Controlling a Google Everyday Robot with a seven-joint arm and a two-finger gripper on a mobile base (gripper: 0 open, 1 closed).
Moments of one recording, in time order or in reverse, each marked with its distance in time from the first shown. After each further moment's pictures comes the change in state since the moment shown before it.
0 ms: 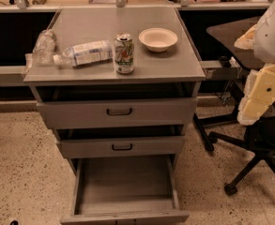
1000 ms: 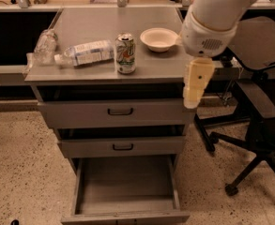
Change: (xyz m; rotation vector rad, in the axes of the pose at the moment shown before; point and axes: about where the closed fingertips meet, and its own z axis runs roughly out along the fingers) arm -0.092 -0.036 0.064 -0.043 0.017 -0.215
